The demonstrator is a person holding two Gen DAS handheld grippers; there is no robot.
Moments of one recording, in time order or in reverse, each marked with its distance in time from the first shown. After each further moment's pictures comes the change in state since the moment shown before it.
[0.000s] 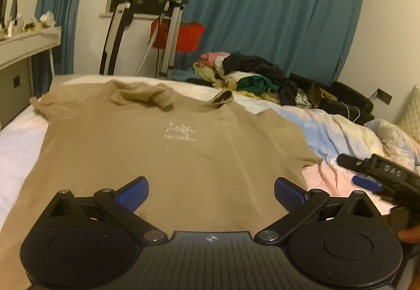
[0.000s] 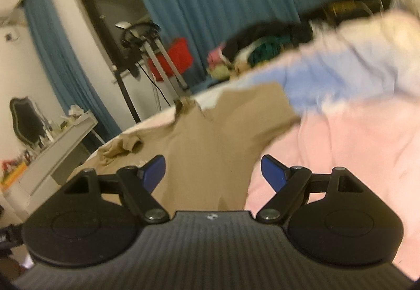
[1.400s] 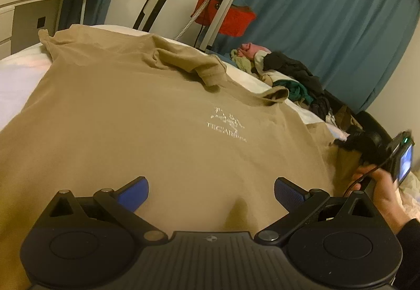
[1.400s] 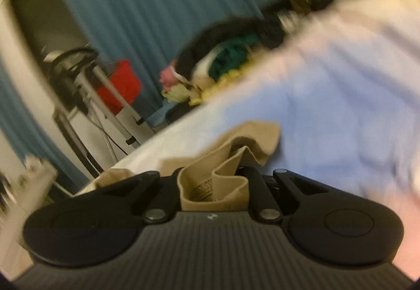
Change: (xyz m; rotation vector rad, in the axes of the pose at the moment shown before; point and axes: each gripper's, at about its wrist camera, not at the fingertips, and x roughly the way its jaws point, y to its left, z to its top) left arm 0.104 0.070 0.008 -0.263 0.027 0.053; right arm 0.234 -0.018 0.091 0.092 -0.114 -0.144
